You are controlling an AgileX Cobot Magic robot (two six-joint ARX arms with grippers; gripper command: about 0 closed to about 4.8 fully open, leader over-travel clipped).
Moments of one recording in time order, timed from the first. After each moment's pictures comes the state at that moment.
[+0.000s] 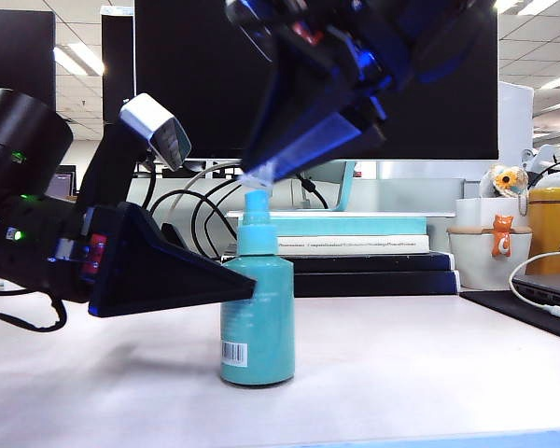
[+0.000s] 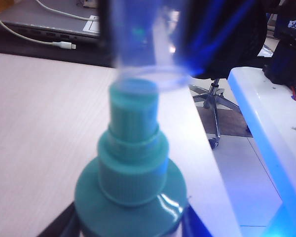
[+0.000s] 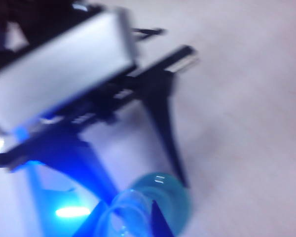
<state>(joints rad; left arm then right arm) -0.45 1.78 0.47 0.80 1.07 0.35 0.72 1.43 1.05 -0.48 -0.44 -0.07</state>
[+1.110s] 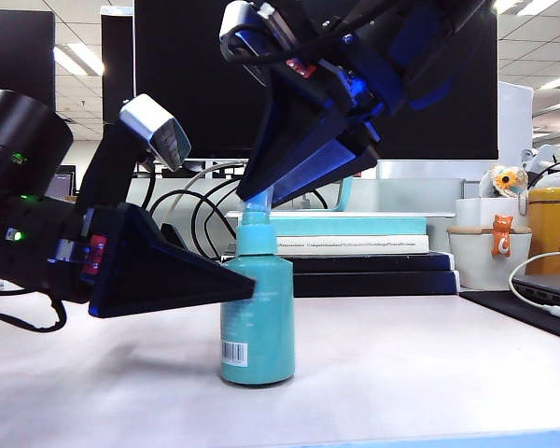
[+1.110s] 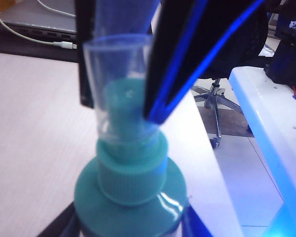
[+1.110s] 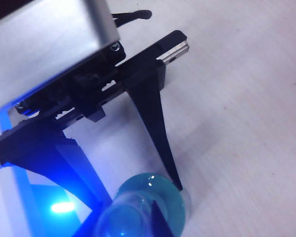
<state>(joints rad) -0.45 1.78 0.48 0.79 1.07 0.37 0.72 1.48 1.05 -0.47 -0.43 -0.08</state>
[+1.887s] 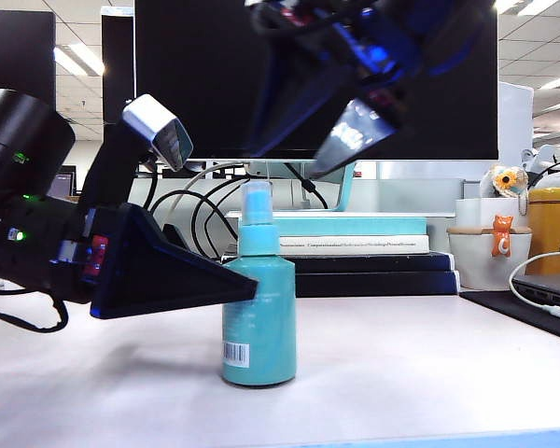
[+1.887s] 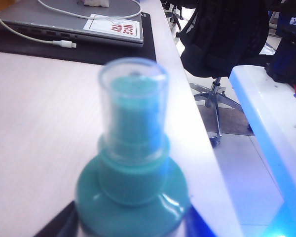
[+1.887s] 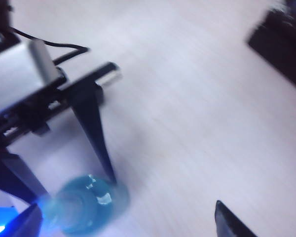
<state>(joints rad) -0.46 1.78 0.48 0.78 1.05 0.37 0.68 1.39 1.08 -0.50 -0.27 -0.14</state>
